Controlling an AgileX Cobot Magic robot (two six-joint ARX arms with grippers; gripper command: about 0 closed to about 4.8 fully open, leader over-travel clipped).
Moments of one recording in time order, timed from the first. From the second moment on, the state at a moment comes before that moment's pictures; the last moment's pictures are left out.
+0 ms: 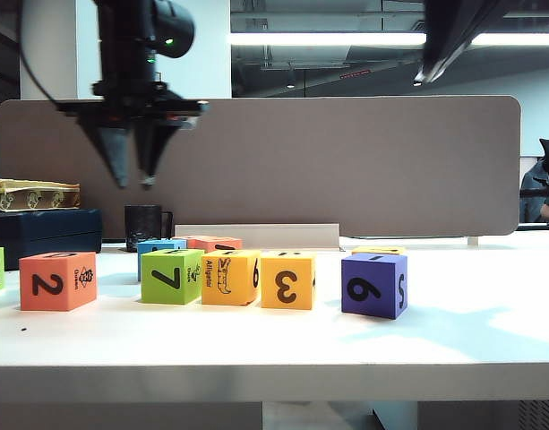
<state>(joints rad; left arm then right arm) -0.35 2.07 2.09 -1.38 -0.08 -0.08 0.53 1.36 1.38 -0.95 0.06 0.01</state>
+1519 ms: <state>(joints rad) -0.25 2.07 1.81 -1.35 -0.13 -0.11 0.64 1.44 1.38 -0.85 0.05 0.02</state>
